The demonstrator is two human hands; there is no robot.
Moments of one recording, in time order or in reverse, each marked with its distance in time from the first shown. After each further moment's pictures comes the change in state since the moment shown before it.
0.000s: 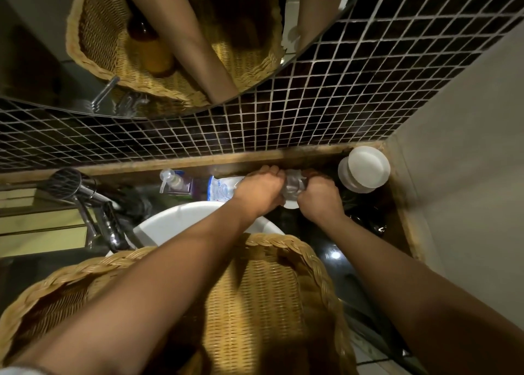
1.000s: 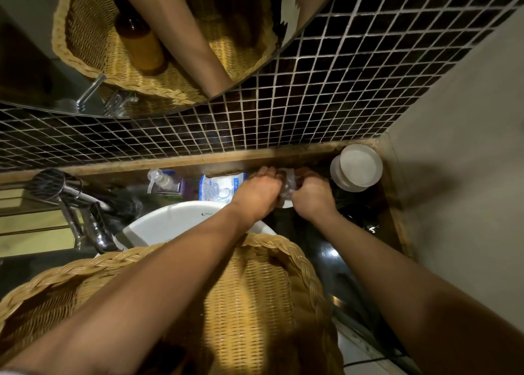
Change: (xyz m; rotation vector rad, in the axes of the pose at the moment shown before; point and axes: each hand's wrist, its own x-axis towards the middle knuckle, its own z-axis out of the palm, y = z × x) left_hand 0.005 0.012 0.015 -0.020 0.036 -0.011; right_hand 0.013 0.014 0.009 0.201 -0.027 0.003
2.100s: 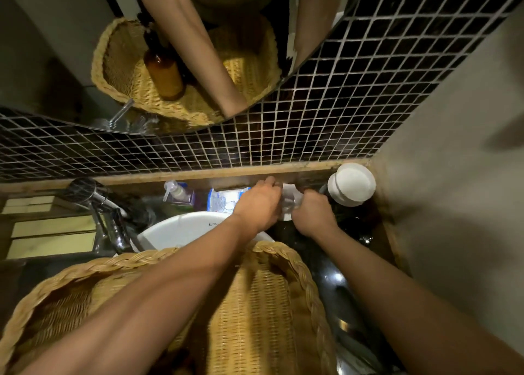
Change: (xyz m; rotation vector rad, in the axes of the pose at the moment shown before) left_hand -0.024 0.010 -0.028 -0.055 0.087 -0.040; right_hand -0.028 -0.015 -0.018 -0.156 -0.012 -0.027
